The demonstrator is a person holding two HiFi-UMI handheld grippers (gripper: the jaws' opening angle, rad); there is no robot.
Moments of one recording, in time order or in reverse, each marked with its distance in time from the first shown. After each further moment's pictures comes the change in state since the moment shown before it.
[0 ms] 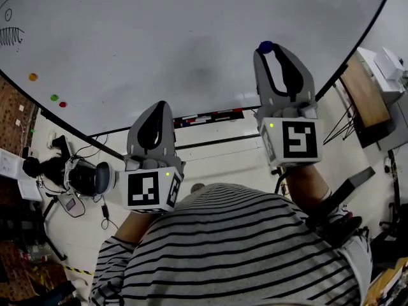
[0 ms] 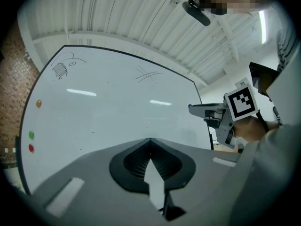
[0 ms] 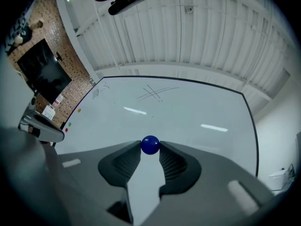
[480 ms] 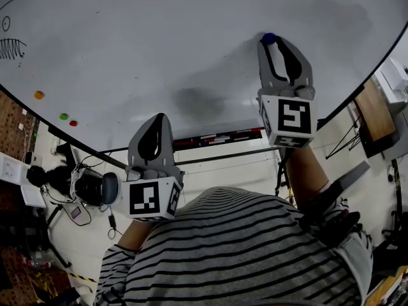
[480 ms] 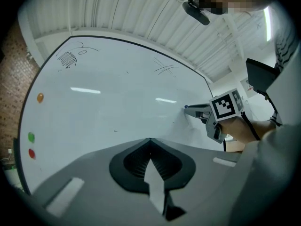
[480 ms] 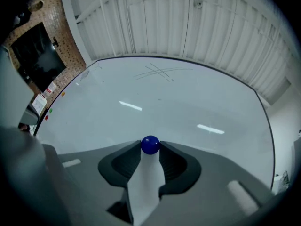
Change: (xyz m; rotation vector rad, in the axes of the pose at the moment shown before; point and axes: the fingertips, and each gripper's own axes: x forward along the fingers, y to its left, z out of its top) left arm 0.033 0.091 -0.013 -0.003 0.029 0.048; right arm 0.125 0.017 -0.027 -0.059 0.030 -0.060
